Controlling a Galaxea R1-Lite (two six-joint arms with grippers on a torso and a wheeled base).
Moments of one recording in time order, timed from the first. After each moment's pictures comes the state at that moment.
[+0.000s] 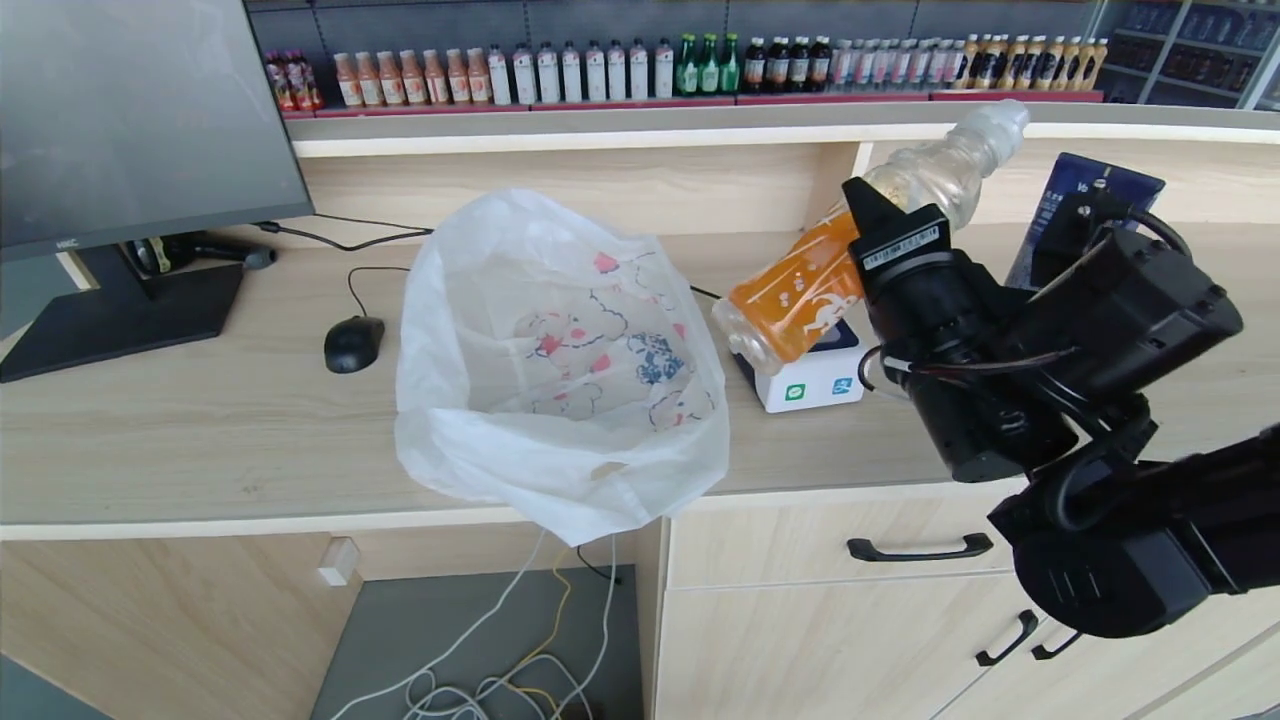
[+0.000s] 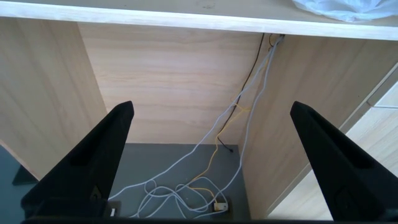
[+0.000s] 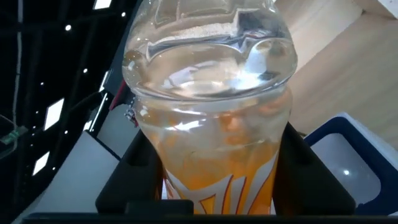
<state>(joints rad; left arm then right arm) 0.00 0.00 0.00 0.00 0.00 0.00 0.60 1.85 -0.90 -1.45 -0.45 0.73</state>
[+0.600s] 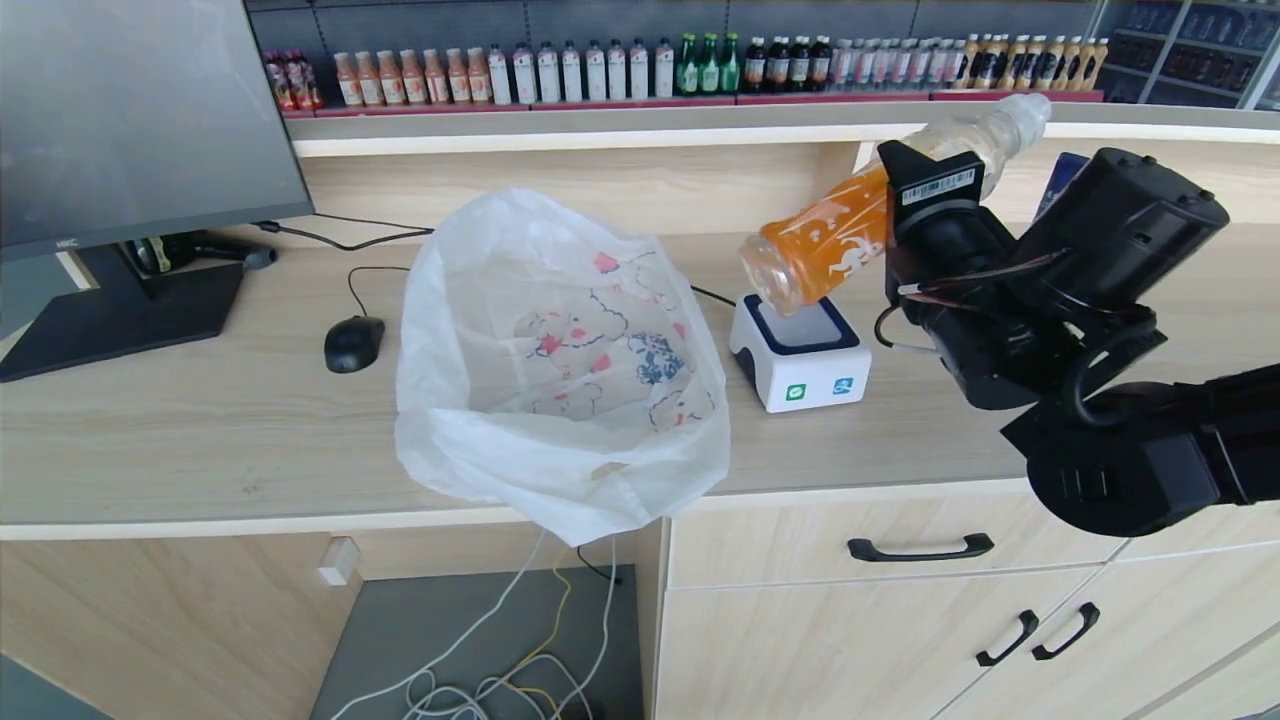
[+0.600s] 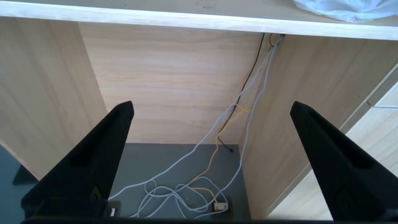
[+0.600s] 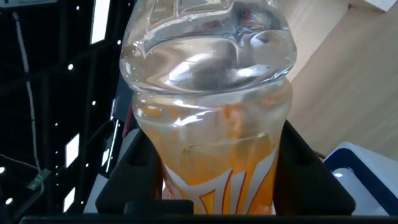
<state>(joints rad) 0.00 0.00 0.00 0.00 0.00 0.00 0.50 1.85 -1.08 -1.20 -0.45 1.00</state>
